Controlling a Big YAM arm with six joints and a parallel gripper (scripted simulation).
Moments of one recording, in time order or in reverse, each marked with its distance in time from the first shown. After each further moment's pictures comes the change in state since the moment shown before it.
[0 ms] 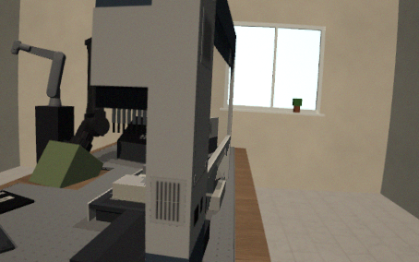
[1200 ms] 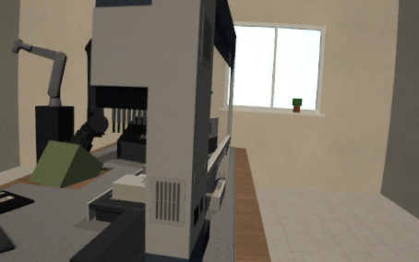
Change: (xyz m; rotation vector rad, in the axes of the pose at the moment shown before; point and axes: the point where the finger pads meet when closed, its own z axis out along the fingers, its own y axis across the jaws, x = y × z) arm 0.126 -0.088 -0.016 0.108 0.281 -0.010
